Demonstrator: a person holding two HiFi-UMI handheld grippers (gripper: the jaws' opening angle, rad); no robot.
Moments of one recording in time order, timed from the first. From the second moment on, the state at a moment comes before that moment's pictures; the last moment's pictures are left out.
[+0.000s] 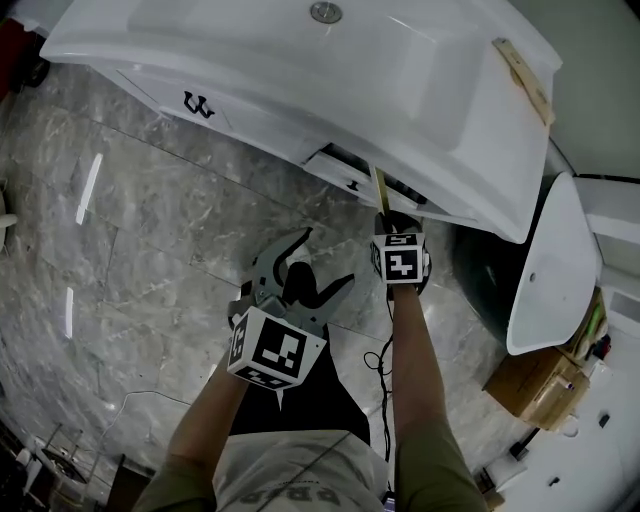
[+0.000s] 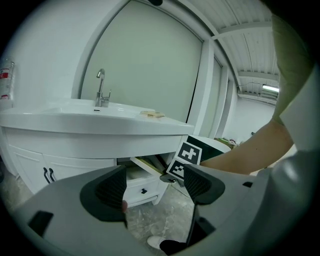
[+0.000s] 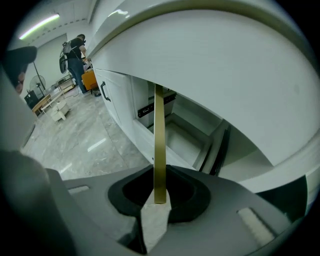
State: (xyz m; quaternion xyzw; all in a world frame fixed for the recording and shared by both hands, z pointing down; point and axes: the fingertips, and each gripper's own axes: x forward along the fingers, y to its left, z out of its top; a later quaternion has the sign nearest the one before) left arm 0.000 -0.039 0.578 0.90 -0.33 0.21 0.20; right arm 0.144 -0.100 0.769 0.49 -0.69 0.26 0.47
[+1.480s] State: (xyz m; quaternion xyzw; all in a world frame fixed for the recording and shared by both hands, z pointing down) left arm 0.005 -0.052 0.704 0.89 -0.34 0.21 0.21; right arm 0.180 -0.211 0.832 0.41 -0.63 -0.02 0.66
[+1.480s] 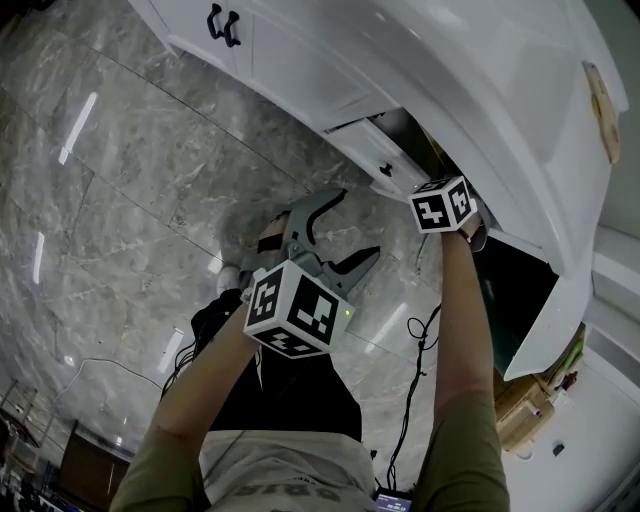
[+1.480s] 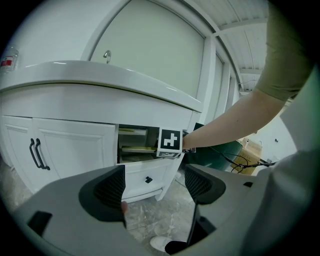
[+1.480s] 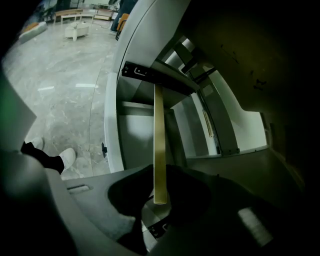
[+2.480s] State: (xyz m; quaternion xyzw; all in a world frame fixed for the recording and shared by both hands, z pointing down) left arm 0.010 -0.072 0.723 0.89 -0.35 0.23 0.20; right arm 0.192 -0.217 0.865 0.36 -0.61 -0.01 0.70
